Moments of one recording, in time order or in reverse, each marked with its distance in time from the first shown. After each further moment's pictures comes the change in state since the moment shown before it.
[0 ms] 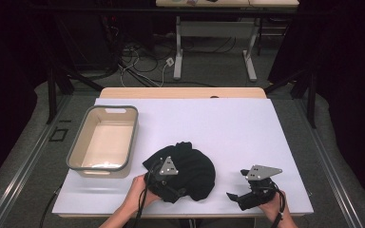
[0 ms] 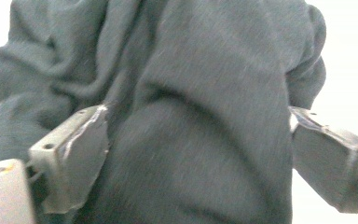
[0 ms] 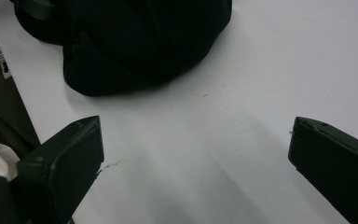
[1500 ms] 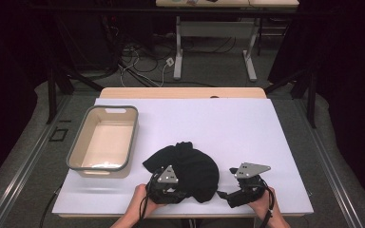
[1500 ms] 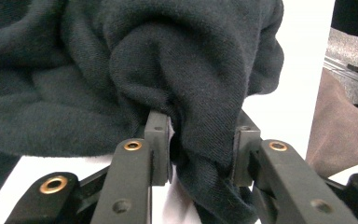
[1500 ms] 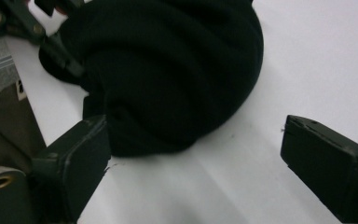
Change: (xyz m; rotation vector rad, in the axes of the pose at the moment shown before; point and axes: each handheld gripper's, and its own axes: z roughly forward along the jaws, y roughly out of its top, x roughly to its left) left arm -0.019 -0.013 0.016 -0.054 -0.132 -0.026; right arm 0.017 0.025 0.017 -0.047 0.013 -0.021
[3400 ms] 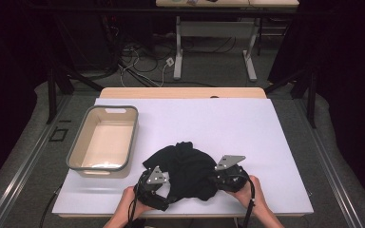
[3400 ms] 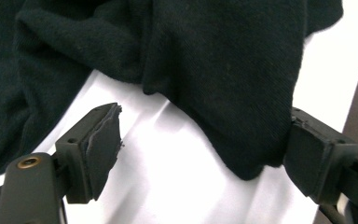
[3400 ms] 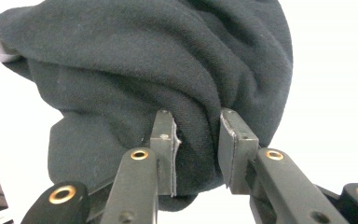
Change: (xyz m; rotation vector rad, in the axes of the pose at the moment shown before) left arm 0.009 -0.022 -0.023 0.042 0.104 -0.041; right arm 0.000 0.028 0.039 0.176 -0.037 -0.050
